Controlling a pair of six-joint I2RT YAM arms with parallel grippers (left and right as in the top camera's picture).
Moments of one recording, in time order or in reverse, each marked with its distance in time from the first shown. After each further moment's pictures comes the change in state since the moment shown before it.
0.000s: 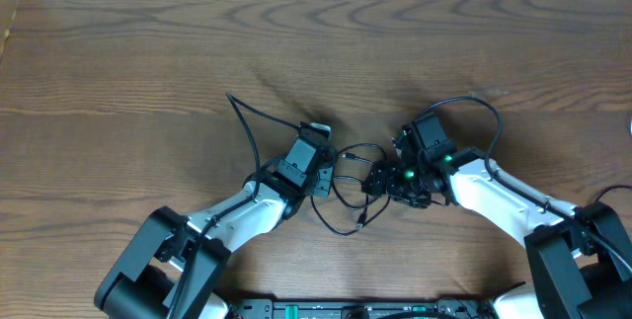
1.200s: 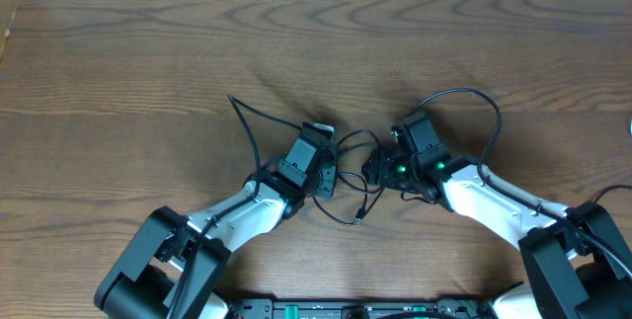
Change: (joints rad) left arm 0.000 0.000 0.003 0.014 0.072 -0.023; right arm 0.051 0.002 -0.026 0.215 0.207 0.047
